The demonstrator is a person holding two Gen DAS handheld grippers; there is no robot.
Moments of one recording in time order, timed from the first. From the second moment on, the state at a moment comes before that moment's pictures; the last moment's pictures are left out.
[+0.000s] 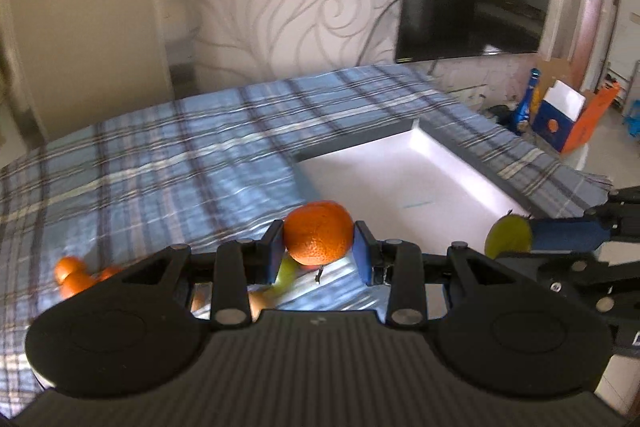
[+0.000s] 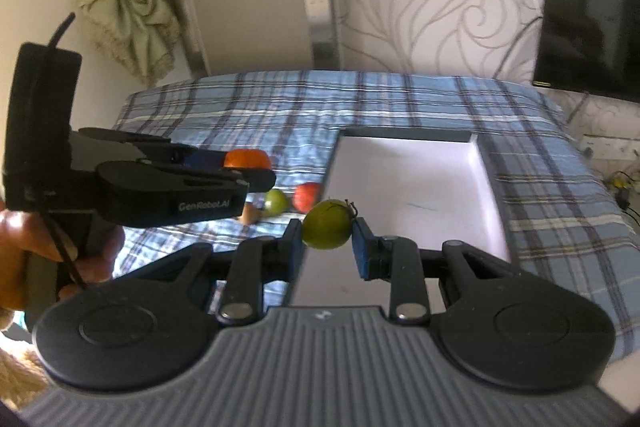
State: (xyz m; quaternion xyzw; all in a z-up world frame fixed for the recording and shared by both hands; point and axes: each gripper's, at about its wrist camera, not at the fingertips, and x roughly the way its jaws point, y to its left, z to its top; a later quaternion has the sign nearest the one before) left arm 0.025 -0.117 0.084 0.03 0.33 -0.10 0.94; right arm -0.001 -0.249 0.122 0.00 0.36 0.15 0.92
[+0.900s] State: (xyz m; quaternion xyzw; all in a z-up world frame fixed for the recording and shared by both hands) left arm 0.085 -0.209 0.036 0.06 0.36 -0.20 0.91; right arm -0.027 -0.302 0.118 0.01 0.38 0.02 0.92
